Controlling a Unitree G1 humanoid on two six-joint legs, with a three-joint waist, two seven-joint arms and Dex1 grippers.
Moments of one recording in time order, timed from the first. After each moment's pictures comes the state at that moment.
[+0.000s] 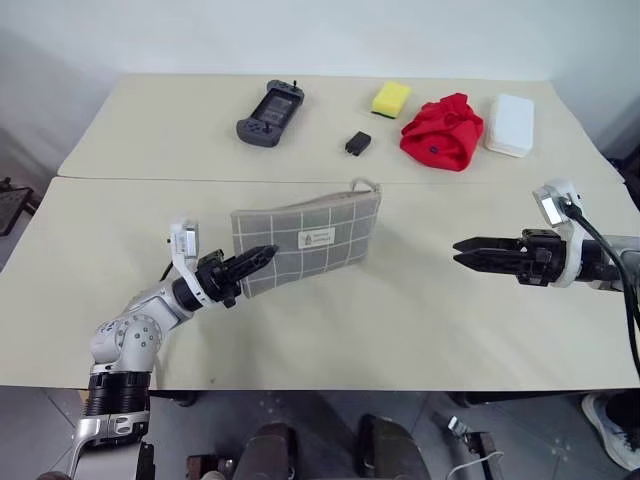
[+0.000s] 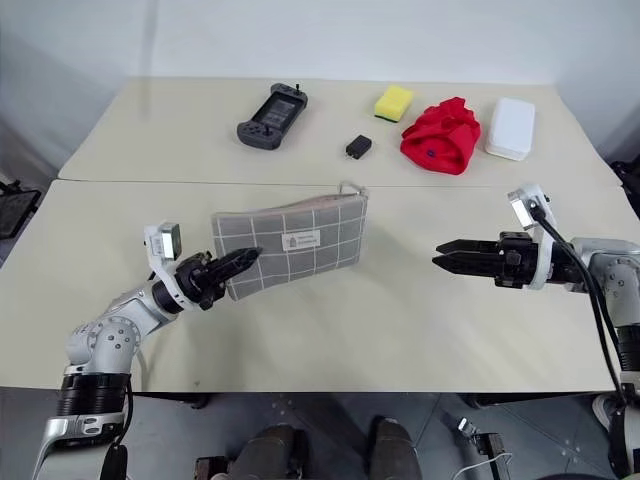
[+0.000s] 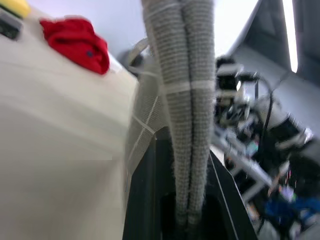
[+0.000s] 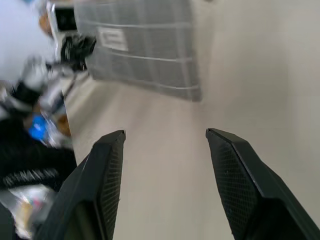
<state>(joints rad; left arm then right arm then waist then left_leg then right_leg) -0.37 0.47 0.14 0.08 -0.82 0.57 -1.00 -0.61 -1.00 -0.05 0.28 0.73 0.76 1.38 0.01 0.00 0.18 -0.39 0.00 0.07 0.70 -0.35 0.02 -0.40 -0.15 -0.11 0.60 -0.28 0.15</state>
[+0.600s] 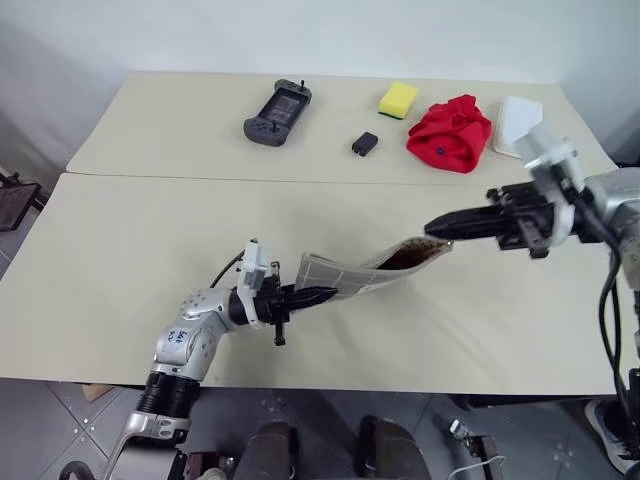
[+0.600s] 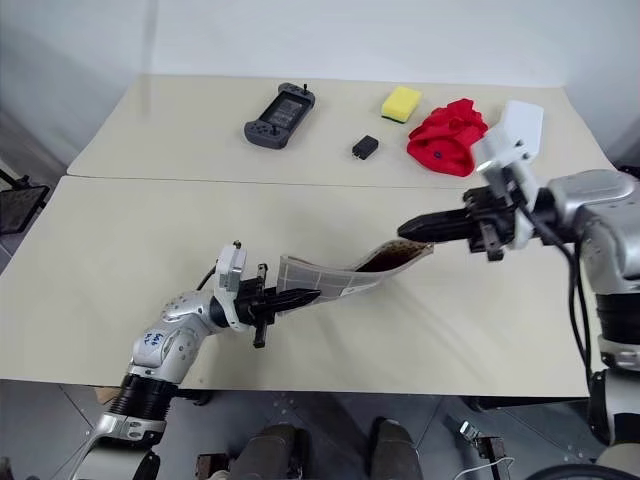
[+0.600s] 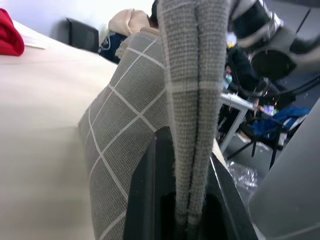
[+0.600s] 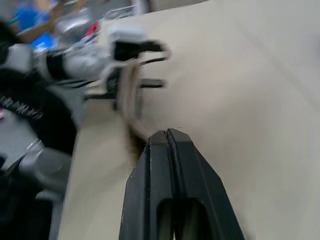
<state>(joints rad) -0.38 0.33 -0.05 0.08 -0.62 0.35 -1.14 -0.76 -0.92 0.05 -0.04 0.64 0.65 1.47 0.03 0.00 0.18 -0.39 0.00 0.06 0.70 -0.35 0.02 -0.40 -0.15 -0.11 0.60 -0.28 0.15</state>
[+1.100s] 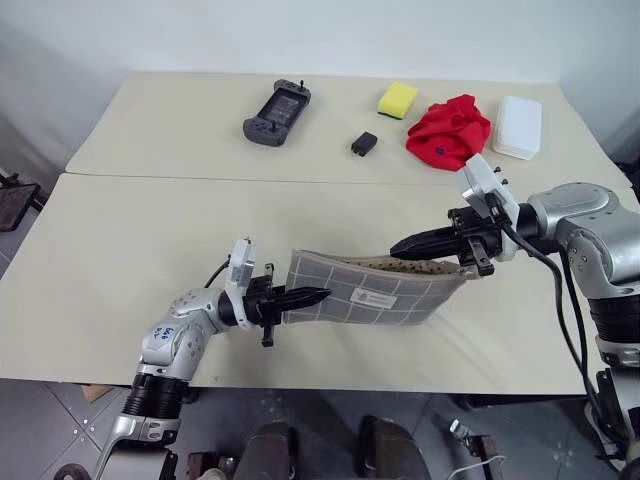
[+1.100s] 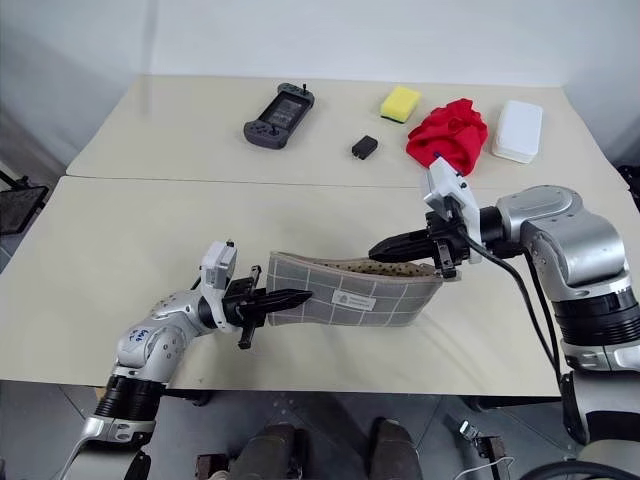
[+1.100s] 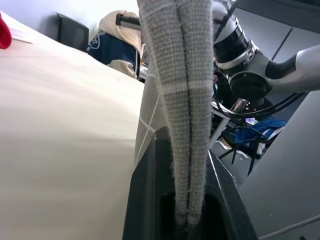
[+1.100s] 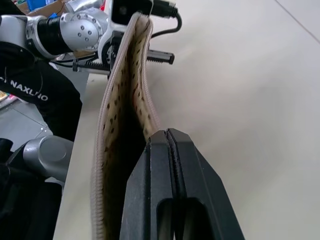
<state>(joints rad) -0.36 0.37 -0.03 0.03 -0.65 0.42 -1.17 -0.80 -0.85 0.12 0.00 0.55 0.68 1.43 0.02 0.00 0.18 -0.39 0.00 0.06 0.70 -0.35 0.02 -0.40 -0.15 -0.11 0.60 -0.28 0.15</state>
